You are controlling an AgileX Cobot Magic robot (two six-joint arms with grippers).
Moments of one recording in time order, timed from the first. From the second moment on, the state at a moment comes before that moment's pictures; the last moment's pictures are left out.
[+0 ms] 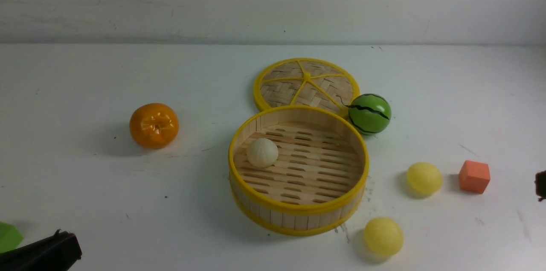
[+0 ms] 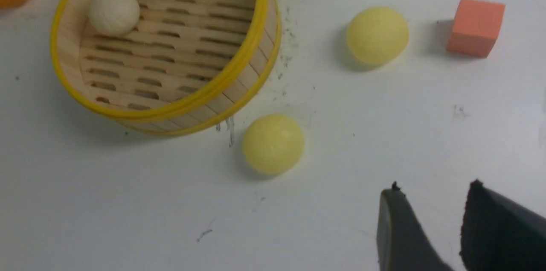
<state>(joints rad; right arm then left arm) 0.08 0.94 -0.87 0.27 0.90 0.00 -0.49 0.24 -0.29 -0.25 0.27 -0.07</state>
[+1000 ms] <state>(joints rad) 0.41 1.75 -1.15 0.19 0.81 0.07 -0.49 0.24 -0.29 -0.25 0.27 -0.07</state>
